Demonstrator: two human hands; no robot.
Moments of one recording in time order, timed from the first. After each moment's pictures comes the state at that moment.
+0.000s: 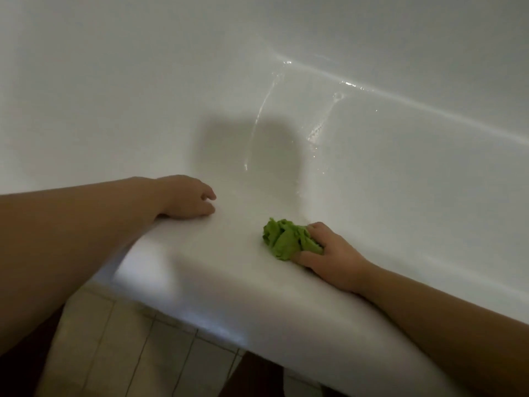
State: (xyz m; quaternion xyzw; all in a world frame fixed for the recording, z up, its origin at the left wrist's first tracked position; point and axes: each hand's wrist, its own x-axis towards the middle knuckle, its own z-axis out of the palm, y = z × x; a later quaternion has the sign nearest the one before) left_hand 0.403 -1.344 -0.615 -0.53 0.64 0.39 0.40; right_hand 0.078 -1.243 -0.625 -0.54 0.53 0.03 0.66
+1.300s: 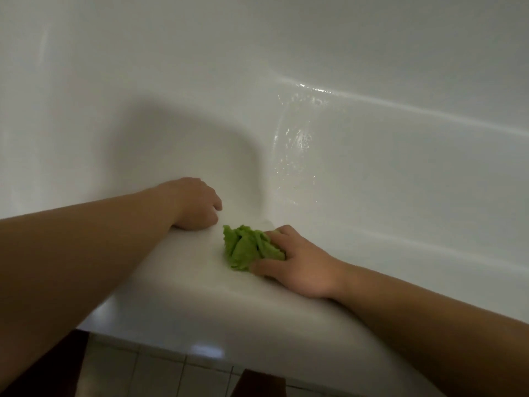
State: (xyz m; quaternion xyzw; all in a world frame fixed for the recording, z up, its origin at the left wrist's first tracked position) left_hand 0.475 -1.403 -0.644 -0.37 0.77 0.29 0.42; right_hand 0.229 -1.286 -0.575 -0.53 0.52 0.04 0.67
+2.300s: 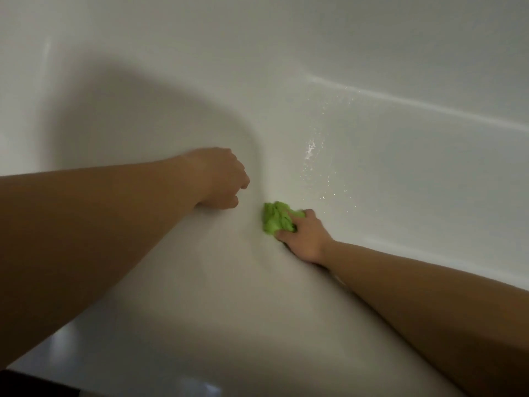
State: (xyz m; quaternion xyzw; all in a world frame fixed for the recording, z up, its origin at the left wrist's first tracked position) left_hand 0.478 -1.458 -0.658 -0.29 0.84 0.15 0.44; right_hand 0.271 -1.322 -0.741 -0.51 0.64 0.09 0.56
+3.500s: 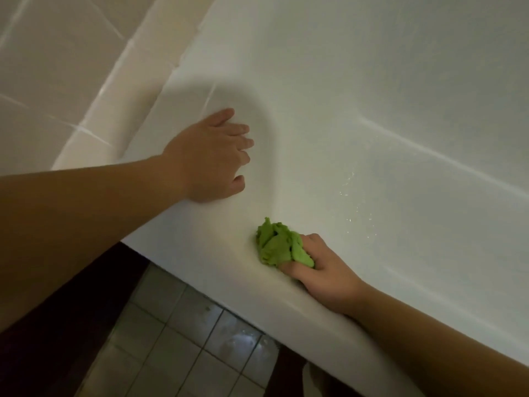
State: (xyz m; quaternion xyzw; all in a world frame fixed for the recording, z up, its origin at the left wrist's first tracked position) left_hand 0.581 -1.419 -0.503 -0.42 0.88 -0.02 0.23; right_hand 0.305 -1.298 -0.554 -0.55 0.49 -0.01 0.68
